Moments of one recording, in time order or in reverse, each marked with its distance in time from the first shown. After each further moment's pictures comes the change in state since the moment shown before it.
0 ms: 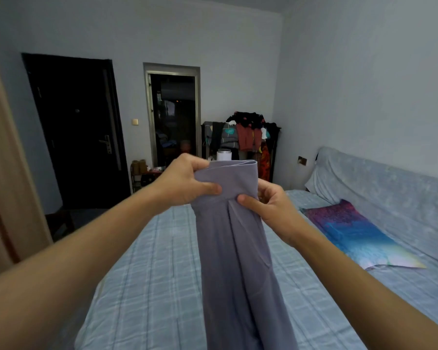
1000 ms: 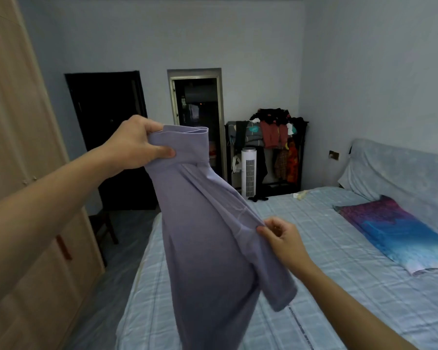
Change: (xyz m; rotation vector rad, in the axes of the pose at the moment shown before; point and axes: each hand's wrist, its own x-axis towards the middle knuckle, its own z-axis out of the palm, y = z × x) left_hand -0.019 0.010 -0.116 0.402 0.275 -0.017; right_hand -0.022 0.121 0.005 -0.335 0.264 0.018
